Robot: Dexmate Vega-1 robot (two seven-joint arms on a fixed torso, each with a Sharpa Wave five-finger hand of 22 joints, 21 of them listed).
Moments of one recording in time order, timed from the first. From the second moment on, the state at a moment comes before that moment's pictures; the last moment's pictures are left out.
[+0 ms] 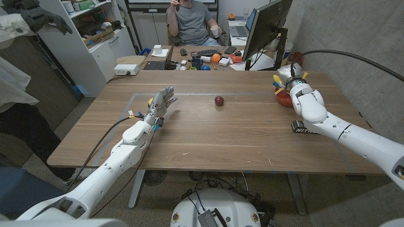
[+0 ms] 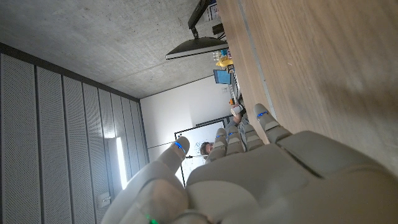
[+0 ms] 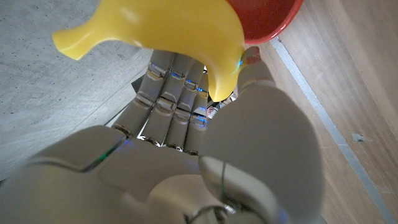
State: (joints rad) left arm 0.90 0.51 0.35 -1.32 -0.63 -0.27 -0.07; left_hand 0.02 0.08 0.74 0.19 0.17 0.02 0.11 0.19 0.17 -0.04 0.10 0.20 0.19 -0.11 0.11 0.22 0.20 -0.01 0.11 0.44 0.18; right arm -0.56 -0.88 -0.79 -1.62 -1.12 -0.58 0.14; right_hand 1.06 -0.10 0.26 -0.14 0.20 0.87 0.06 0.24 0.26 0.85 -0.04 0.61 0.46 1.00 -0.12 0.72 0.86 0.78 -0.08 1.21 0.19
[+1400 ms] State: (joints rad) left arm 0.95 0.53 0.34 -1.42 -0.61 -0.24 0.01; left_hand 0.02 0.08 0.73 0.19 0.17 0.02 0.11 0.19 0.17 -0.04 0.10 0.20 0.19 -0.11 0.11 0.22 0.20 -0.01 0.11 0.42 0.18; right arm -0.41 -0.81 -0.89 -1.38 -0.93 -0.58 0.13; right_hand 1.06 -0.10 0.26 -0.14 0.21 0.89 0.06 0.24 0.26 0.87 -0.04 0.61 0.46 1.01 -0.12 0.69 0.87 0.78 -0.08 1.23 0.19
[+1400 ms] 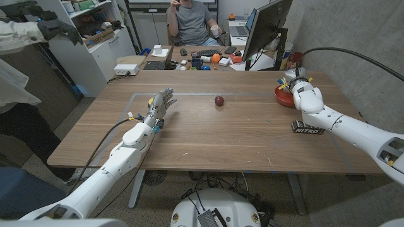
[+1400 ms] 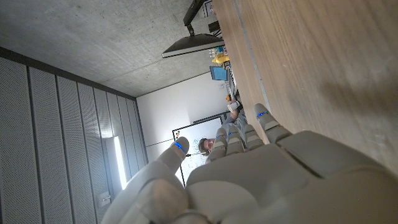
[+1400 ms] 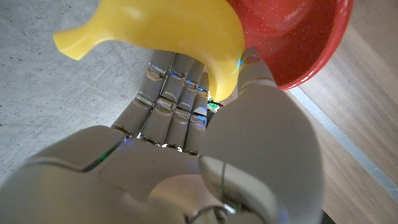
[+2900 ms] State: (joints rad) left arm 0.94 0.52 0.36 -1.41 -0.59 -0.23 0.01; left_hand 0.02 0.08 0.72 0.19 0.17 0.02 0.11 0.19 0.17 -0.04 0.10 0.20 0.19 -0.11 0.11 0.22 0.20 0.00 0.11 0.42 0.18; right arm -0.34 -0.81 -0.96 -1.31 -0.81 -0.58 0.20; right_hand 1.00 -0.03 0.22 -0.02 0.25 0.77 -0.06 0.18 0.24 0.73 -0.03 0.51 0.36 0.97 -0.14 0.43 0.68 0.77 -0.08 1.18 0.16
